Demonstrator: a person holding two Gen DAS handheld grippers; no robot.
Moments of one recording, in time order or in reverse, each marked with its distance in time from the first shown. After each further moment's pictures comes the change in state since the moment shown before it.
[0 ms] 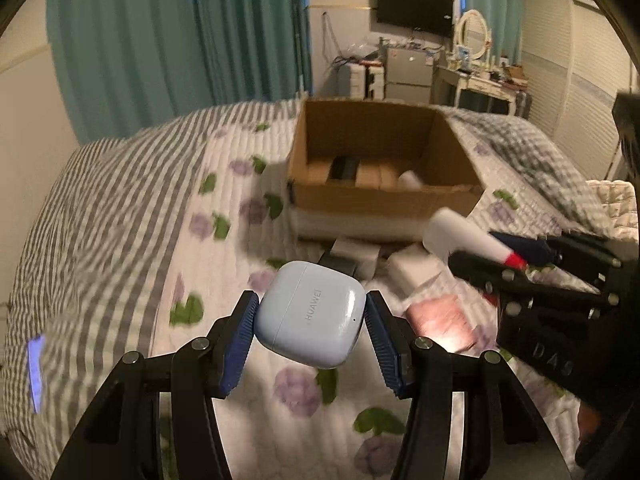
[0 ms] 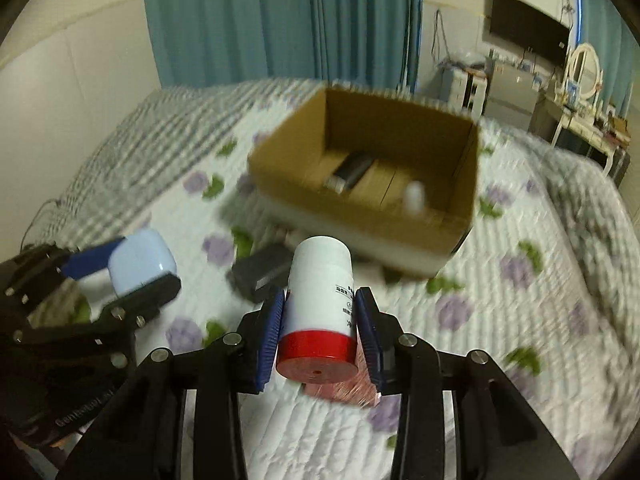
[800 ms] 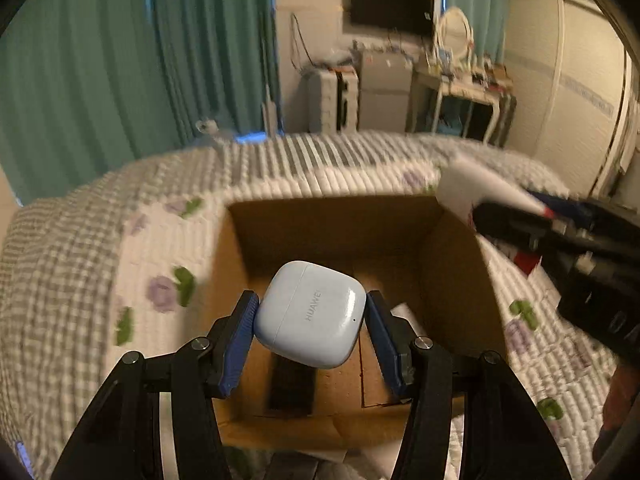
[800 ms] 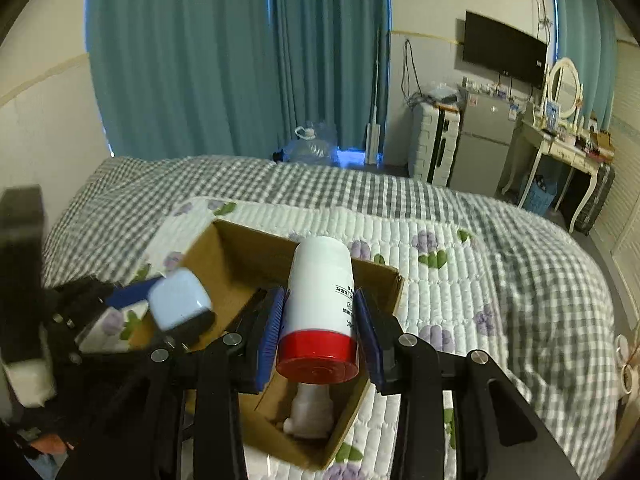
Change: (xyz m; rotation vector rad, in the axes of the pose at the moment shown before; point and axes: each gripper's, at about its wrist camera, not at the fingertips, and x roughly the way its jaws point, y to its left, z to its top) left arm 0.145 -0.035 0.153 0.054 0.024 -0.081; right arm 0.052 -0.115 0.150 0.052 -0.095 -0.052
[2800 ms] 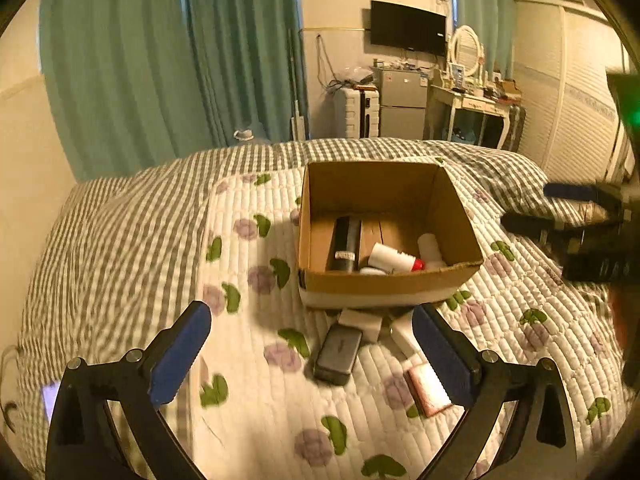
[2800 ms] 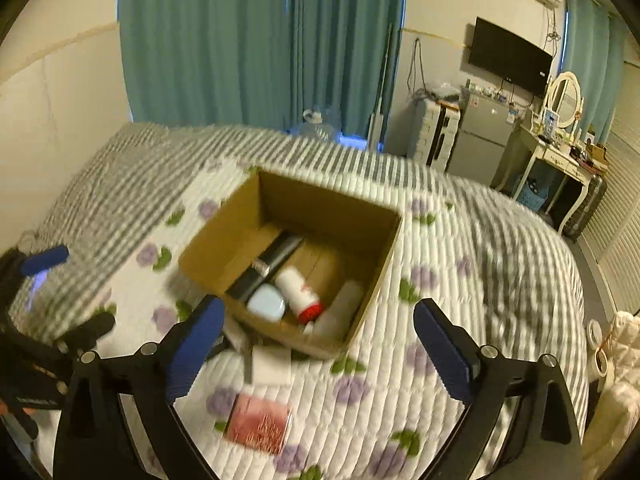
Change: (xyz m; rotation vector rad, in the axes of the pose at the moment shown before) left arm -0.156 0.033 -0.104 -0.046 -0.080 0.091; right arm -0.089 0.045 -0.068 -0.087 0.055 -0.042
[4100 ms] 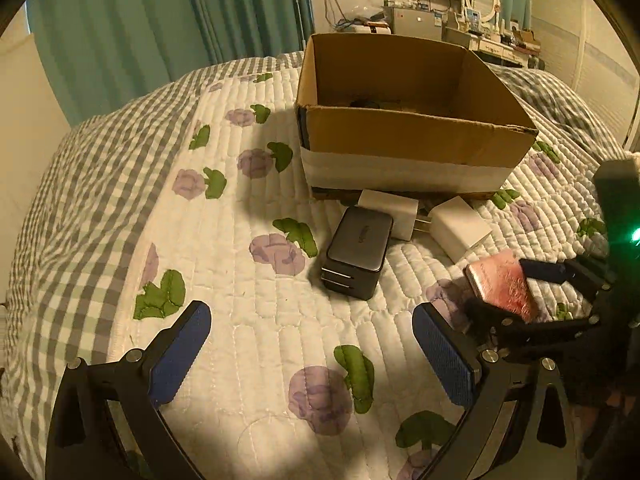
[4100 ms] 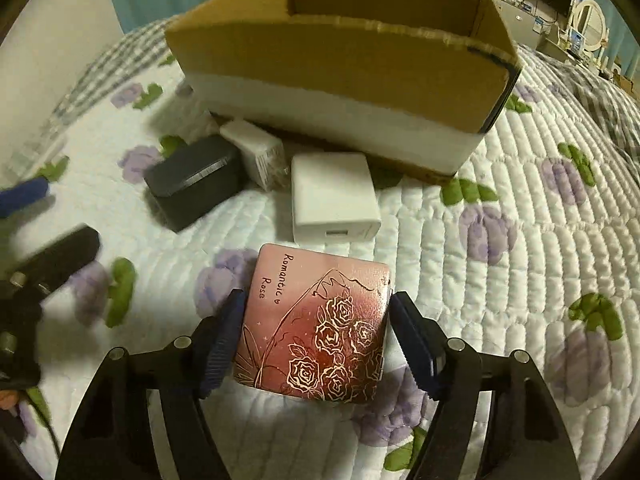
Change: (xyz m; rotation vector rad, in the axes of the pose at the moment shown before) left arm 0.069 -0.008 -0.084 0.034 0.197 0.053; right arm 0.117 0.051 -0.139 0.069 0.280 0.096
